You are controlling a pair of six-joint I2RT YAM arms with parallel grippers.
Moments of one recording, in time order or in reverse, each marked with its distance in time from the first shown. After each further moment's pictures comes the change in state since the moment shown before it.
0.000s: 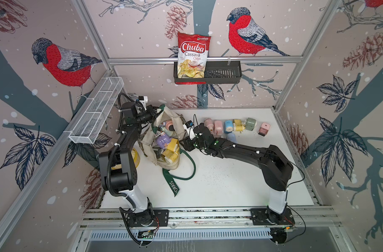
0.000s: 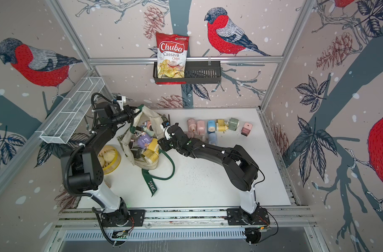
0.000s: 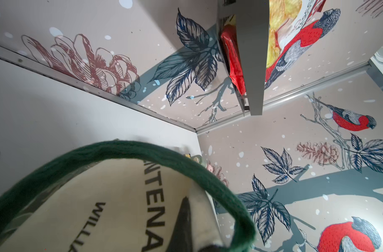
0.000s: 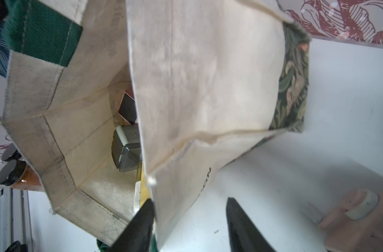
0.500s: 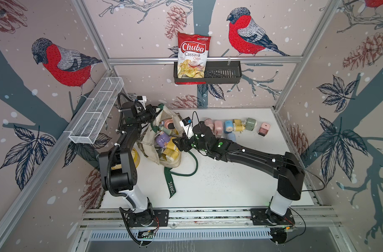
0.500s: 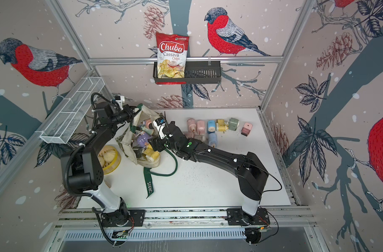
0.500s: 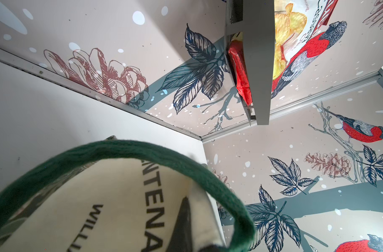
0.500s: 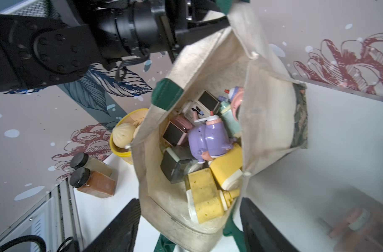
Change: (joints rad) left arm -0.001 0.000 0.002 0.000 -0.037 0.000; right arm 0.123 -0.111 0.076 -0.030 0.063 0.008
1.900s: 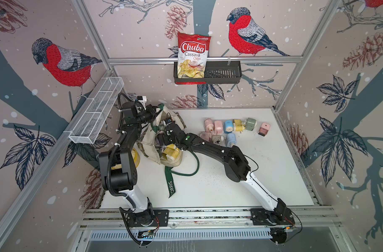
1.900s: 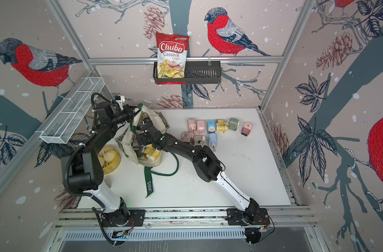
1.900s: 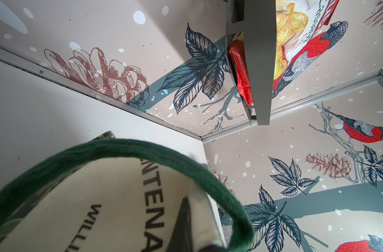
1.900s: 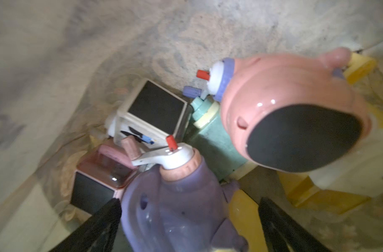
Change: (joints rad) left arm 0.000 0.002 0.000 0.000 -0.001 0.000; right arm -0.032 0.764 0.811 -0.222 0.145 0.074
